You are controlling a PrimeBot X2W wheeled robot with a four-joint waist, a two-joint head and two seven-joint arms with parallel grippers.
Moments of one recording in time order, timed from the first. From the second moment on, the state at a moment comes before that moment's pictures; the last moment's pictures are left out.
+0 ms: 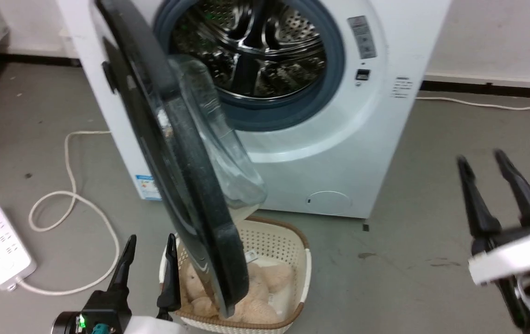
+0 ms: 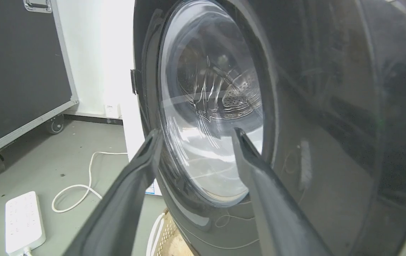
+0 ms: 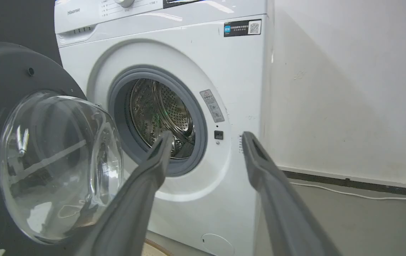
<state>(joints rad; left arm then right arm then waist) 0.04 0.05 -0.07 0.02 -0.12 0.04 -0.26 -0.22 -0.30 0.08 0.02 0.44 0.13 -0.09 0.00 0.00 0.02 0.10</state>
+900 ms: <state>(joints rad) 0.06 0.05 -0.05 0.03 -0.12 0.03 -0.26 0.09 -0.06 -0.10 -0.05 0.08 0.13 -0.26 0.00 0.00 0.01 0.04</state>
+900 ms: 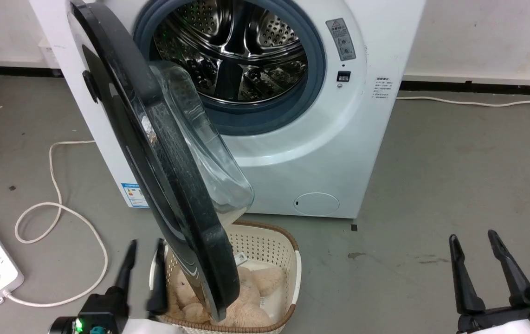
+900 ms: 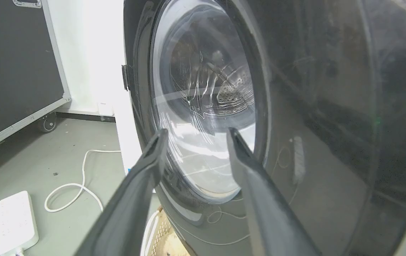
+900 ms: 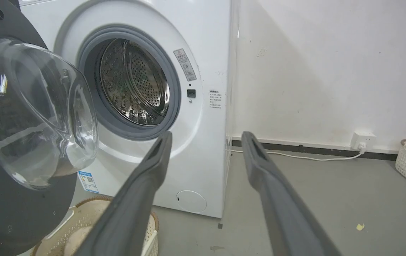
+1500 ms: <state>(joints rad) -0.11 0.05 0.03 -0.44 -0.17 0.04 -0.26 0.09 -0.05 -0.08 -0.04 0.12 0.13 -0.26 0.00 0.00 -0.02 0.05</state>
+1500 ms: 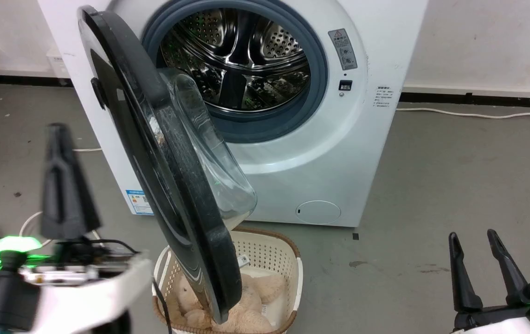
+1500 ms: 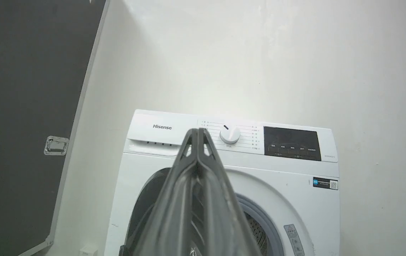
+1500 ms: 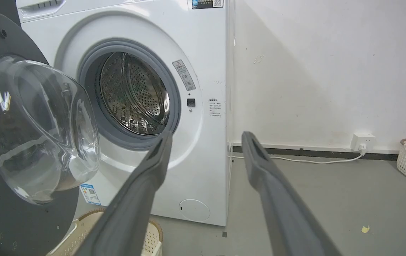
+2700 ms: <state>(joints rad) 0.00 0.05 -0.38 0.03 -0.23 0.05 -0.12 0.08 -0.05 -0.09 -0.04 0.14 0.13 -0.26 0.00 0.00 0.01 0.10</state>
